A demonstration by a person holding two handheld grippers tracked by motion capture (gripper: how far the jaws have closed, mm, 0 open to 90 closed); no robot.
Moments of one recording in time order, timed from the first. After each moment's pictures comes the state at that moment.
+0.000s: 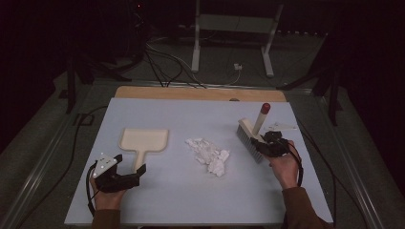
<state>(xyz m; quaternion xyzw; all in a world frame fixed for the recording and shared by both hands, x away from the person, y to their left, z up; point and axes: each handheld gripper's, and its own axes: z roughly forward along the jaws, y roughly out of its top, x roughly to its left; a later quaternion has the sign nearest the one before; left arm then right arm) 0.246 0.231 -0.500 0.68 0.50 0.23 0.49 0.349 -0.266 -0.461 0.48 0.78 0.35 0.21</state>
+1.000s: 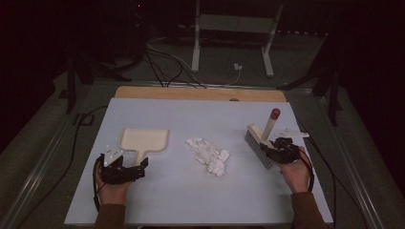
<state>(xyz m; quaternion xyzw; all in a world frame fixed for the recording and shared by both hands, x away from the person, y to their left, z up) 0.268 0.216 -0.493 0.69 0.54 0.24 0.42 0.331 -0.293 -0.465 0.48 0.78 0.34 0.21</state>
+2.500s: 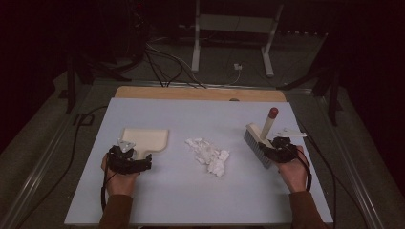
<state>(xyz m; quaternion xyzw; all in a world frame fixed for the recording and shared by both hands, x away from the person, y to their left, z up) 0.305 0.202 -0.511 0.72 0.57 0.25 0.31 0.334 -0.288 -0.466 0.49 0.77 0.34 0.22</state>
